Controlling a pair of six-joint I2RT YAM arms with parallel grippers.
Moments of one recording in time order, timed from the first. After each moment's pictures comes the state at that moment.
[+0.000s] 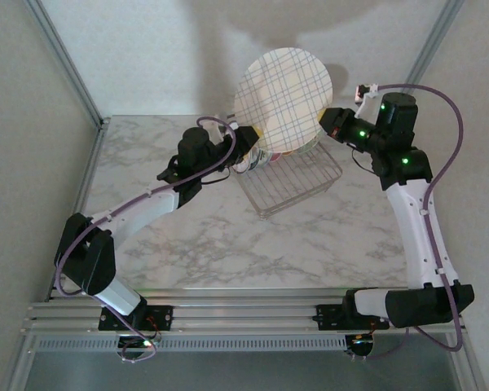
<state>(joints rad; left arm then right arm) -0.56 1.58 1.20 0.32 0.34 -1.18 0.14 1.30 1.55 -0.55 -0.57 0.63</state>
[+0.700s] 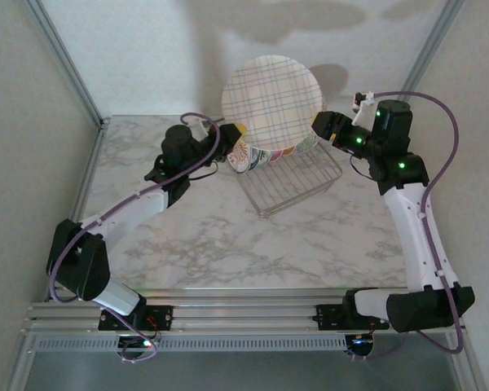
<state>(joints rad) -0.45 1.51 1.15 0.36 0.38 -1.25 0.15 1.25 1.47 -0.56 -0.50 0.56</state>
